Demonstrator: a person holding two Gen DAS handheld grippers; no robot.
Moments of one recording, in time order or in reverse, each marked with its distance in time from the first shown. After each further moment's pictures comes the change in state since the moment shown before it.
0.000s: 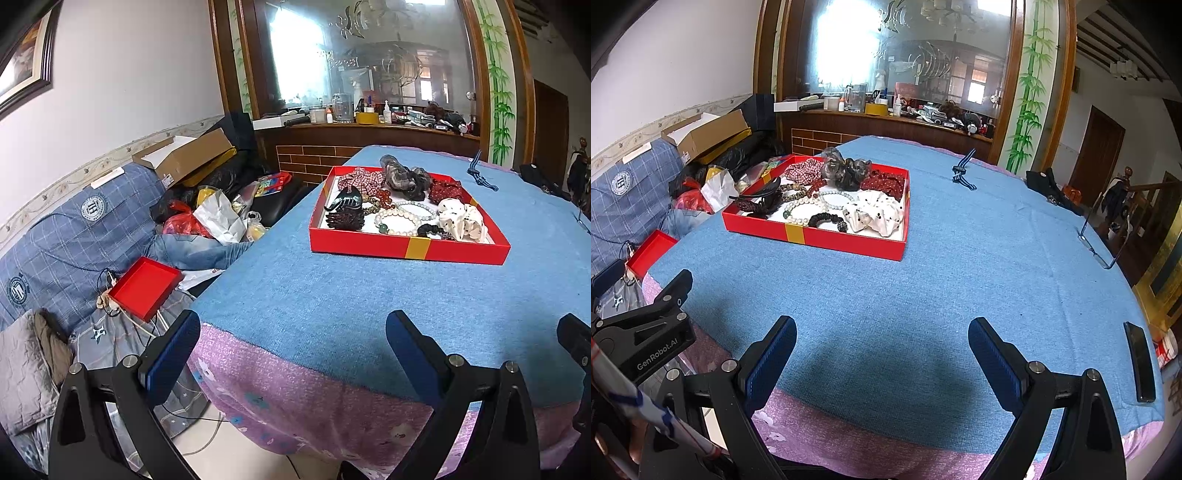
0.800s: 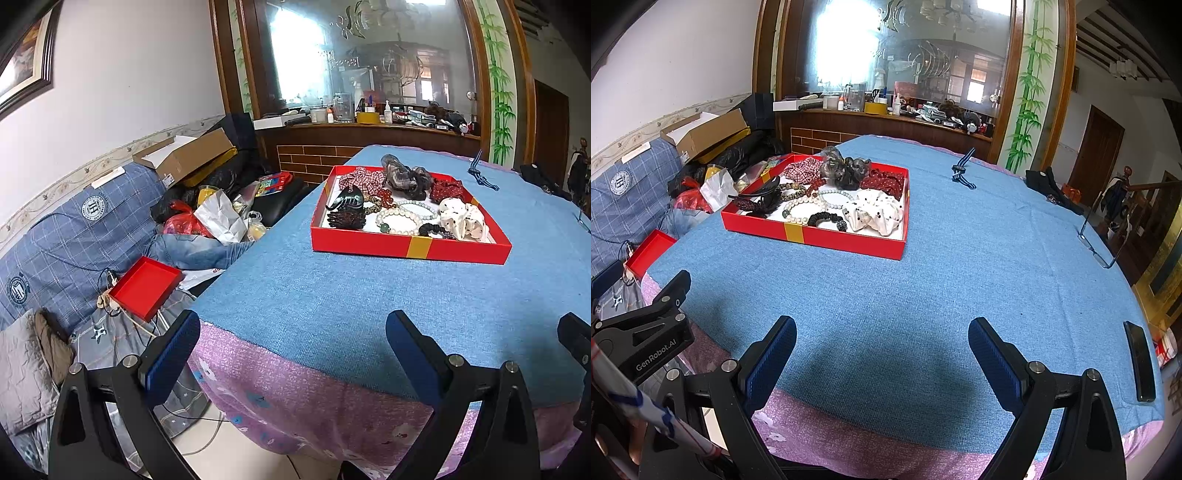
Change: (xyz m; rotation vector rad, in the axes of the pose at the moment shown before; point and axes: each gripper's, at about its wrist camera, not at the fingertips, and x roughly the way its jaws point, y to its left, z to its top) left arm -0.001 0.001 -0.002 -0.004 0.001 -0.001; right arm 0.002 0.000 -0.001 -0.001 0.003 0.000
